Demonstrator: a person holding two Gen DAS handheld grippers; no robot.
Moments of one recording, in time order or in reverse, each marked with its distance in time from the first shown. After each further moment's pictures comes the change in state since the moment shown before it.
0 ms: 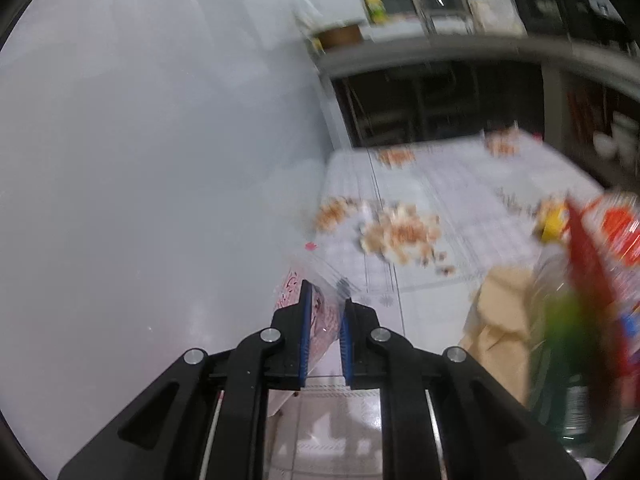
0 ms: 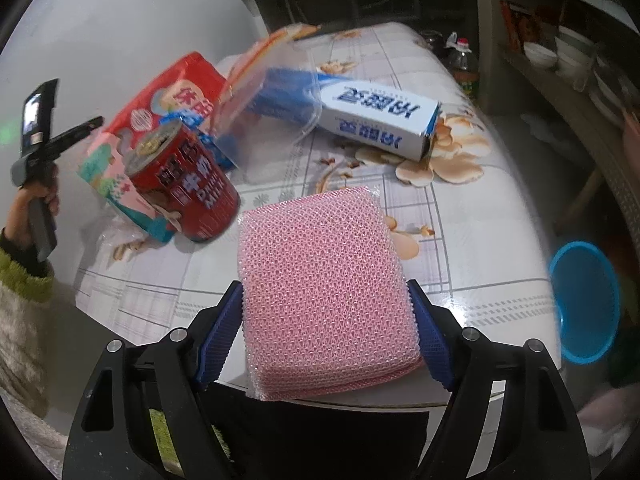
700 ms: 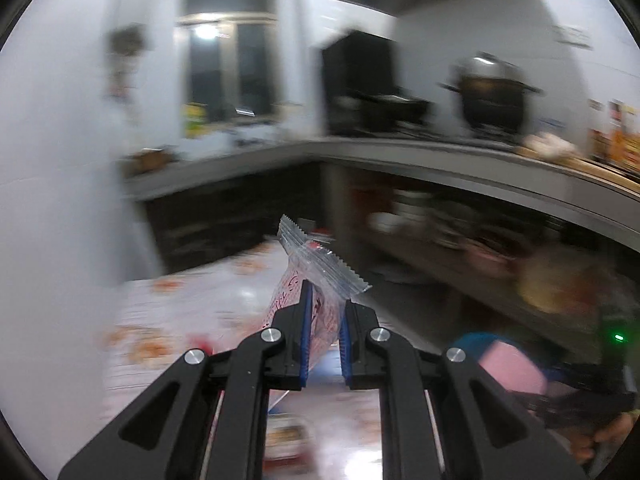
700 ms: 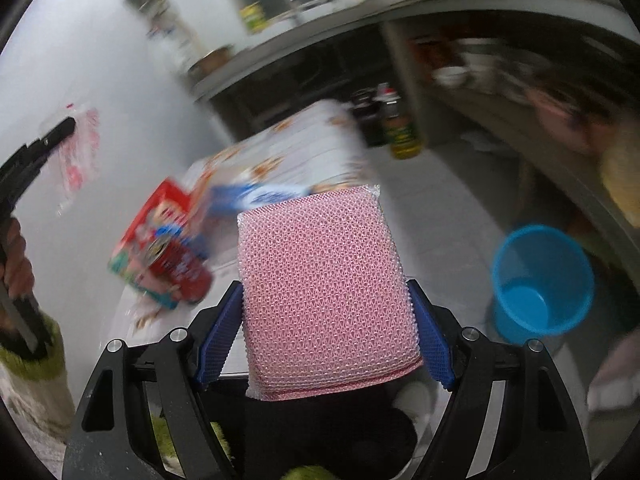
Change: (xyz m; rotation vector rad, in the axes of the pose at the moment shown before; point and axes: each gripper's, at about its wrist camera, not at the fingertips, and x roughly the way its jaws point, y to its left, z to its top) left arm -0.227 -0.184 0.044 0.159 -0.315 -0.718; right arm -0.120 -0.107 -0.049 0.329 -0.288 -0.040
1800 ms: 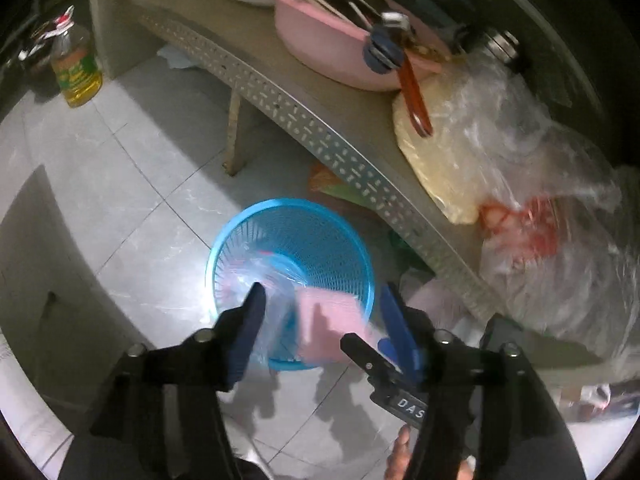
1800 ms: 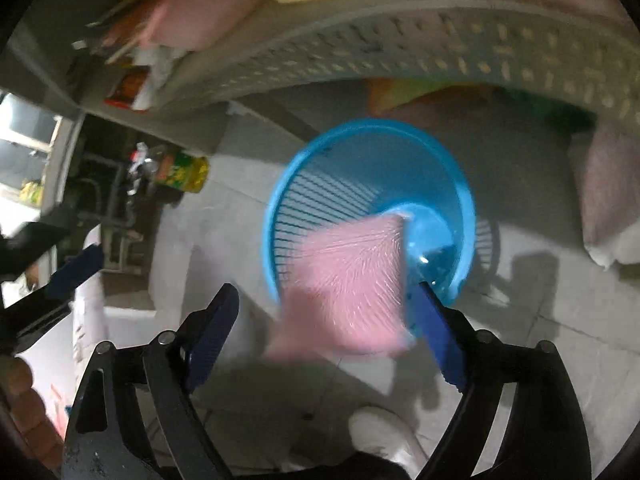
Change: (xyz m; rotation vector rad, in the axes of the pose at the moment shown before) left arm 0.418 -0.335 -0.084 -0.072 0.854 -0.570; right arm 0.123 -0.317 -0.021 0.815 0.057 -0.269
